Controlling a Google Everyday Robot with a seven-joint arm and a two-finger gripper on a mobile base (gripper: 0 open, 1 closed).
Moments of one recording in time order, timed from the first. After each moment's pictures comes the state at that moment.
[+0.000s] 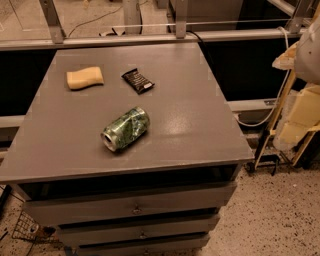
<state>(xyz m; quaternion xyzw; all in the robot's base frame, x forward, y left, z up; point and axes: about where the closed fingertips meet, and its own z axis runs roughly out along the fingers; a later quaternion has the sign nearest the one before) 0.438 -0.216 0.980 -0.60 0.78 -0.04 0.17</state>
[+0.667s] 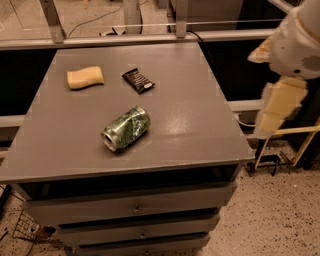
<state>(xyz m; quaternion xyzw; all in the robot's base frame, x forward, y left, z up) 0.465 -0.188 0.977 -0.64 0.74 -0.04 0.18</state>
